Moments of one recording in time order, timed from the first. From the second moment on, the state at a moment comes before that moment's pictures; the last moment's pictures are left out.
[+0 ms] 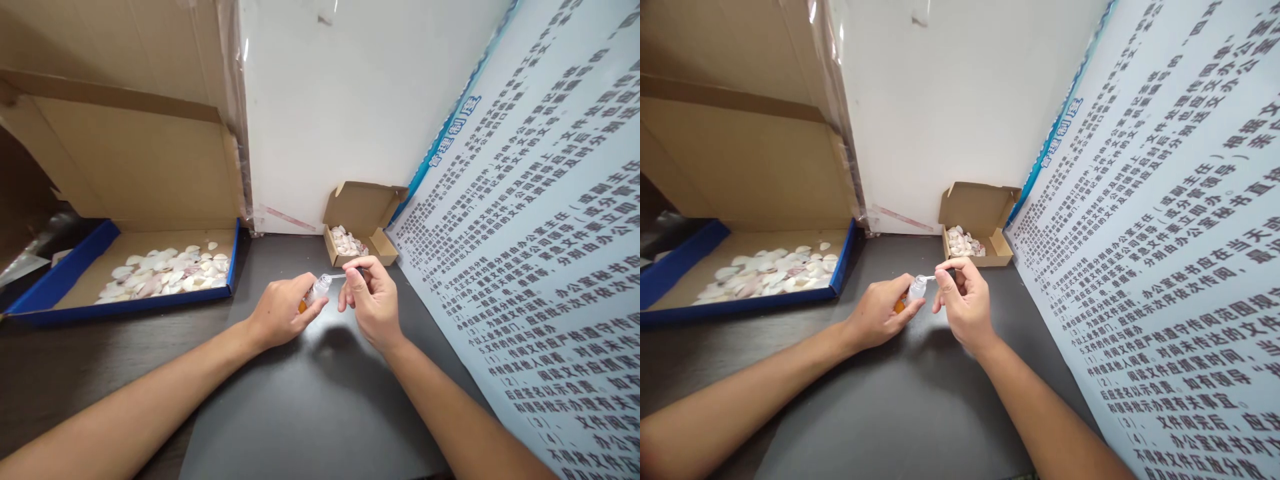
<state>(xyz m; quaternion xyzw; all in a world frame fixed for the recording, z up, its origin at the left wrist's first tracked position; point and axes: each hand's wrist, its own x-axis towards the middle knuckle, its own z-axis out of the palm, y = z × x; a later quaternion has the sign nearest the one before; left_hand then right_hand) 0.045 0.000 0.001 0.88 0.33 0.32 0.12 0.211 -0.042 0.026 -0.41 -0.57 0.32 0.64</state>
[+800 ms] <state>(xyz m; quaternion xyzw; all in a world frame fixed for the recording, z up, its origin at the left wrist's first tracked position) 0.046 -0.002 0.001 0.87 0.33 0.35 0.11 0.216 -0.045 0.022 -0.46 -0.60 0.18 0.63</state>
